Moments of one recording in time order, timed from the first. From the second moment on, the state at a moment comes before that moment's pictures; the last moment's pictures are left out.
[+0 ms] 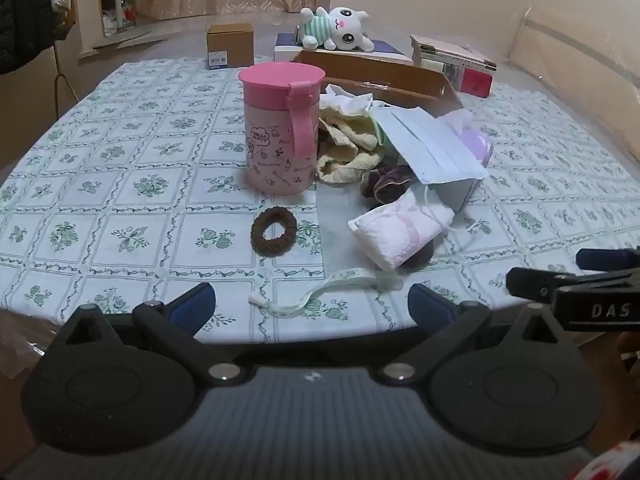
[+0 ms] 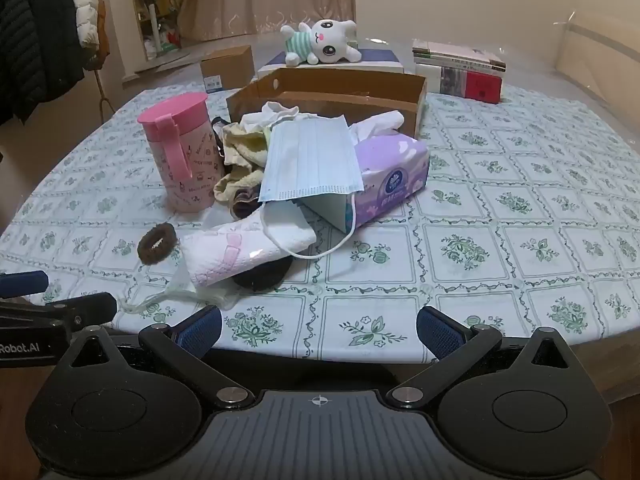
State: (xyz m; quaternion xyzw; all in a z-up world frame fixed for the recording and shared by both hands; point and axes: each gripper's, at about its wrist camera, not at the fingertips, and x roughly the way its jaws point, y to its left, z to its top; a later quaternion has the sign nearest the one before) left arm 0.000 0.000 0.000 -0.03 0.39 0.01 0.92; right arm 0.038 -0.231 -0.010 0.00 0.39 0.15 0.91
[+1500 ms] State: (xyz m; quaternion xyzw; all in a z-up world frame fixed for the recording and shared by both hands) left arm 0.000 0.001 -0.003 -0.04 0.39 0.00 0.92; right arm 0.040 -0.227 -0.011 0.00 0.39 0.15 0.91
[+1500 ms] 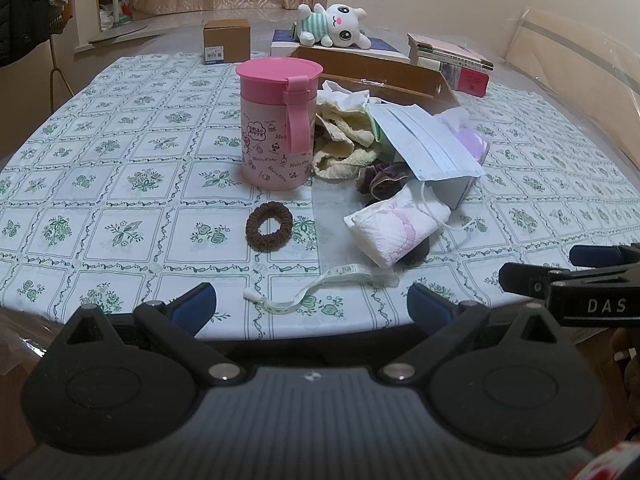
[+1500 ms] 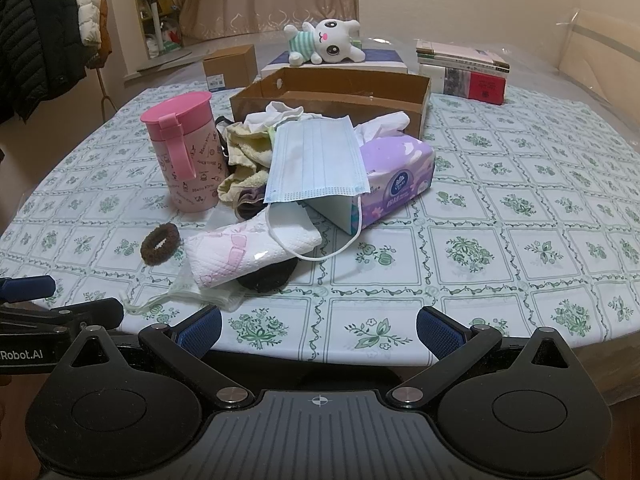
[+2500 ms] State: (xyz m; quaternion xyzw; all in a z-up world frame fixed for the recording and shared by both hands) left arm 0.000 0.006 -0.004 -0.05 0.39 0.00 0.92; right arm 0.042 -0.226 -0.012 0.00 0.39 0.15 0.91
